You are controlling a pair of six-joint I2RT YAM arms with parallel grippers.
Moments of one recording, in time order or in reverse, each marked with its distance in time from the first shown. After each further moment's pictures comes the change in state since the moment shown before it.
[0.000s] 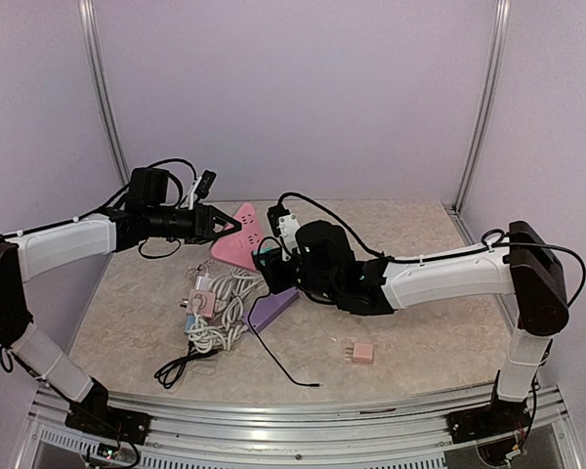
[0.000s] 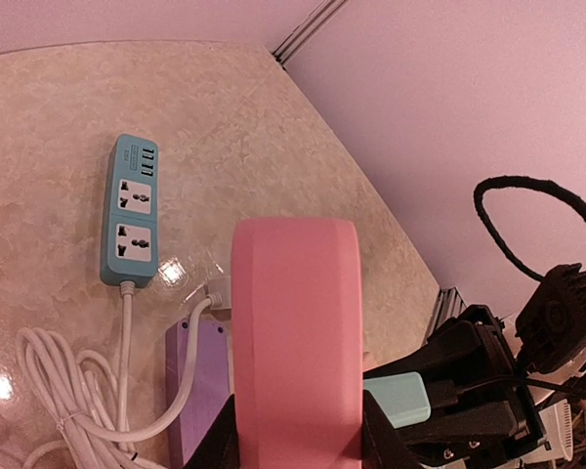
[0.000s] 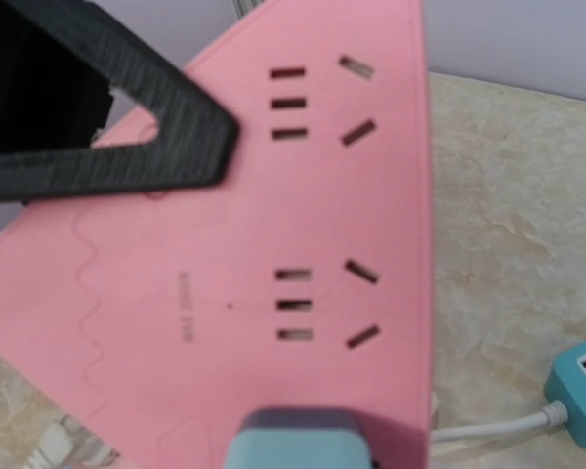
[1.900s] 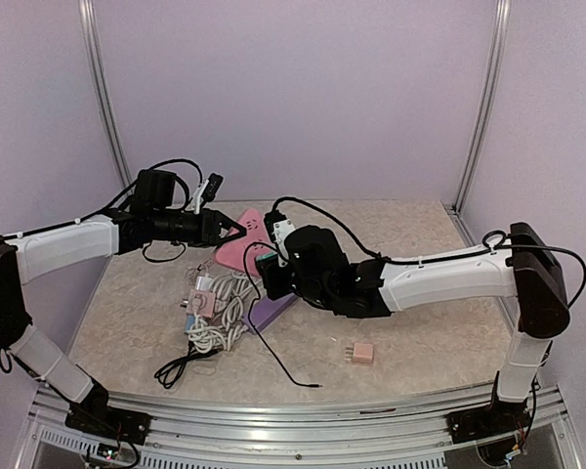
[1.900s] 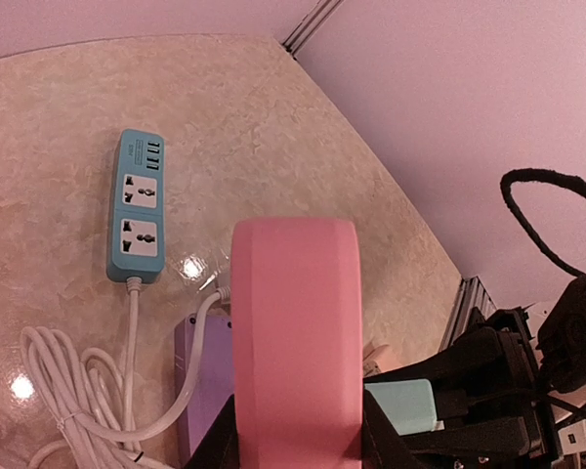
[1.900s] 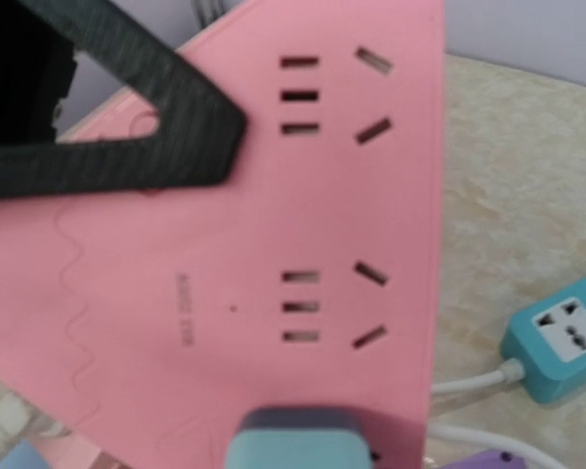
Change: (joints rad) left arm -0.047 -0.006 0.000 -0.033 -0.083 0.057; right arm 0.041 0.008 0.051 -0.139 0.133 -0.004
